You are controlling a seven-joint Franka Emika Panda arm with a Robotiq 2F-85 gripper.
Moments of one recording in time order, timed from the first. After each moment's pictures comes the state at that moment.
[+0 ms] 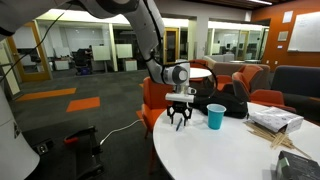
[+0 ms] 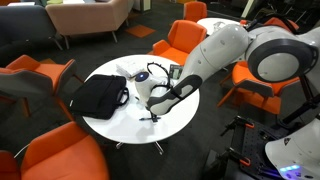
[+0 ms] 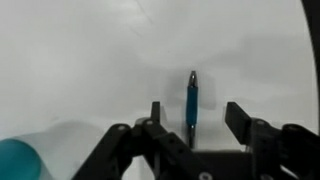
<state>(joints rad) 0.07 1.01 0.08 -1.54 -0.26 2.36 -0.40</state>
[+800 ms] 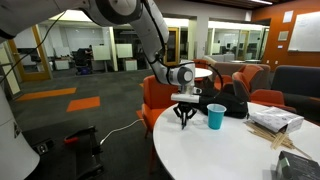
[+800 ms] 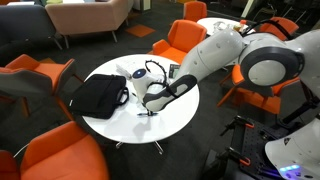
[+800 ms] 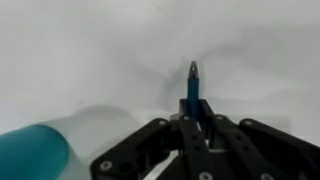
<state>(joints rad) 0.06 1.08 0.08 -1.40 -0.25 2.33 -0.40</state>
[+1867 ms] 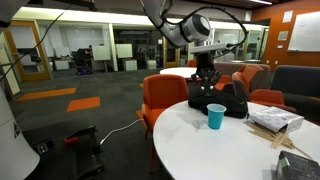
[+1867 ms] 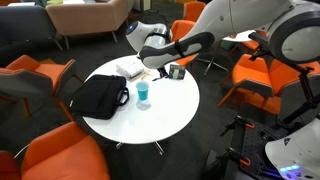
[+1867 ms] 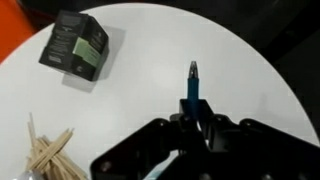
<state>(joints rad) 0.03 0.81 0.01 -1.30 -0.46 1.74 -0.51</state>
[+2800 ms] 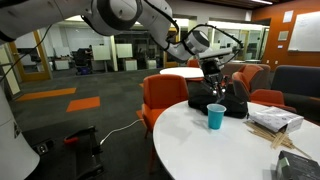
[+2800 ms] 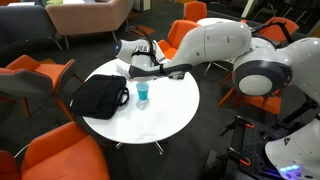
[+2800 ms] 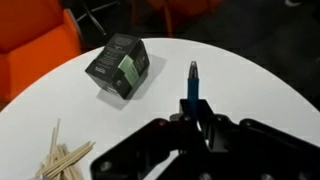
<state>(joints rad) 0.12 1.16 -0.06 -0.83 -0.66 1.49 -0.70</state>
